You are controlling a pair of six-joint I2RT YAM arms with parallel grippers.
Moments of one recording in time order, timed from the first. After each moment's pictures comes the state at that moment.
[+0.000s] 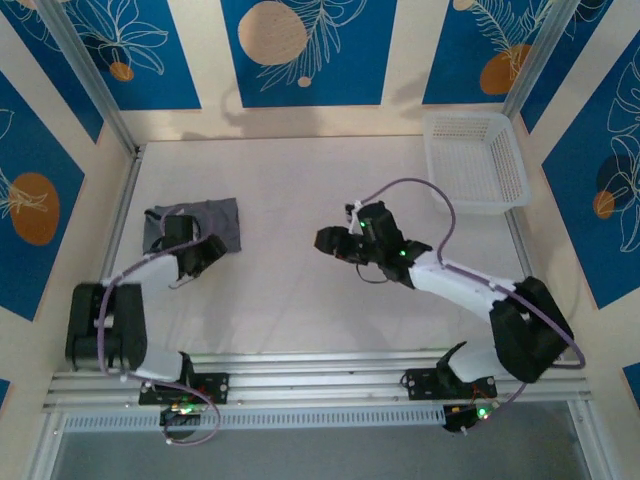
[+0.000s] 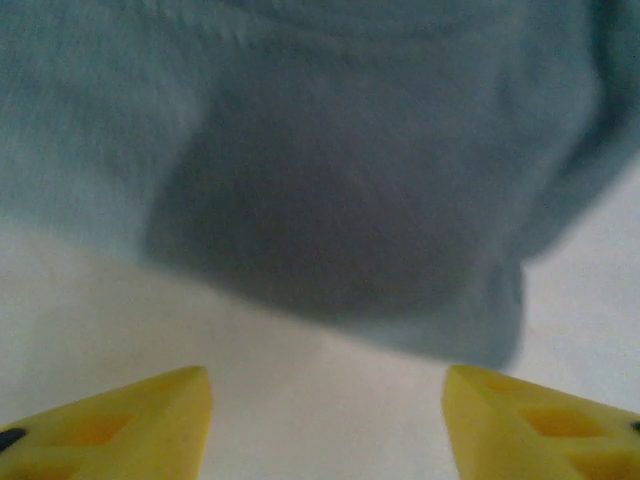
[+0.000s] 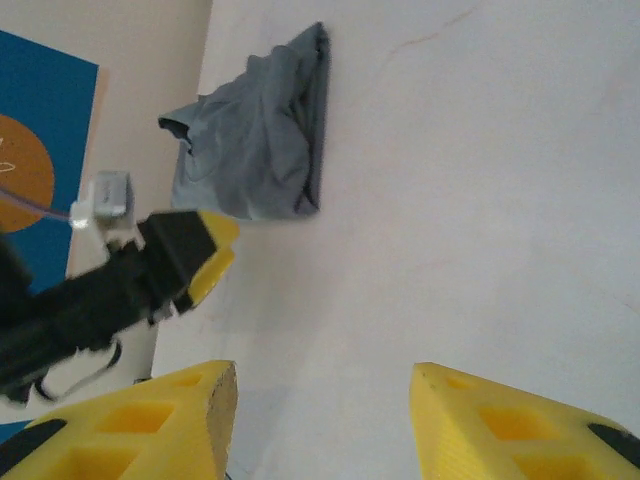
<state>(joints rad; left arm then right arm) 0.00 1.49 0.68 -0.17 0.14 -0.66 0.64 1.36 0.78 0.00 -0.29 0.87</state>
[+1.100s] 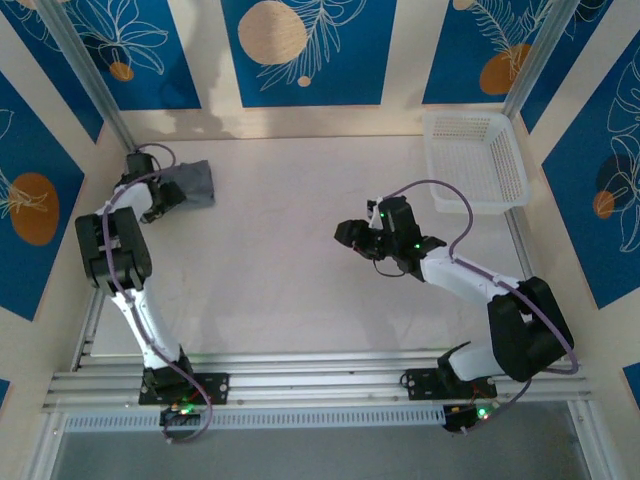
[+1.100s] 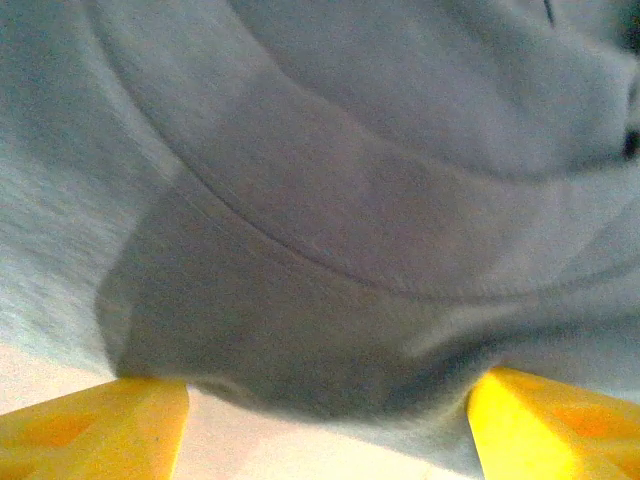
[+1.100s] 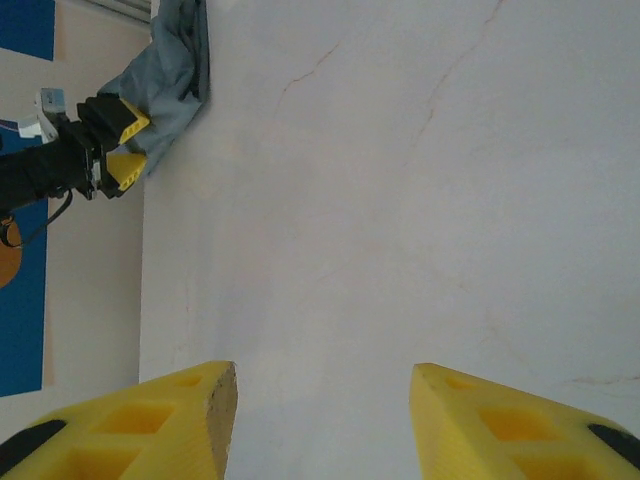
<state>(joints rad) 0.28 2.09 1.55 -0.44 0.03 -0.40 0.48 1.39 0.78 -0.03 -0.40 0.88</state>
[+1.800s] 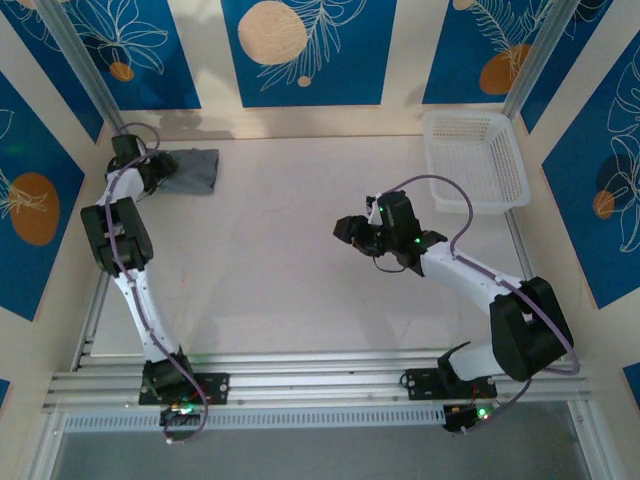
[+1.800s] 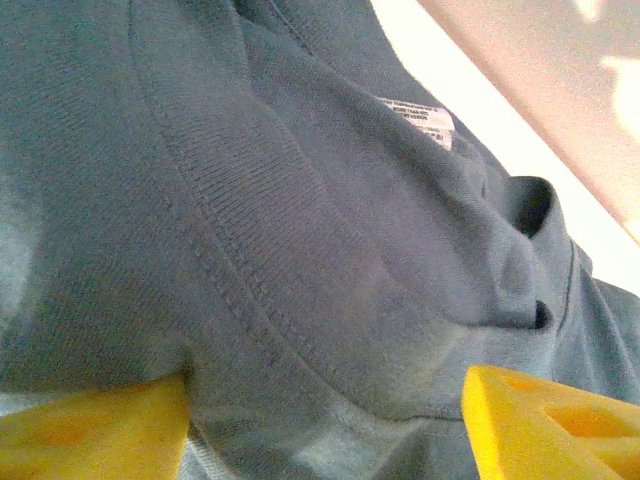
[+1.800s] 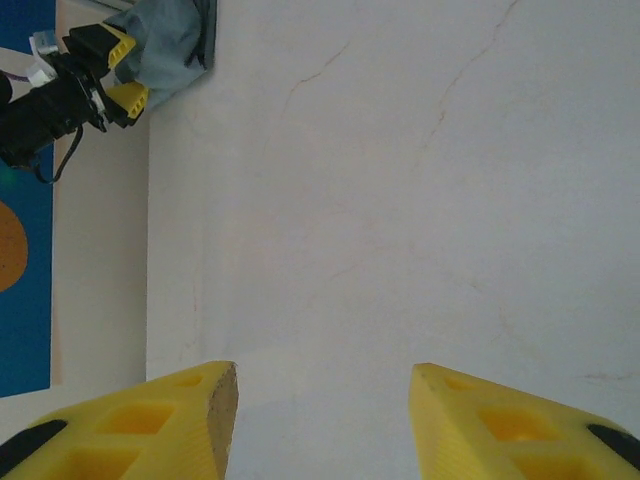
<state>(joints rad) 0.30 2.36 1.93 -0.39 0.27 -0.49 0.48 1.39 0.84 -0.11 -0.39 0.88</state>
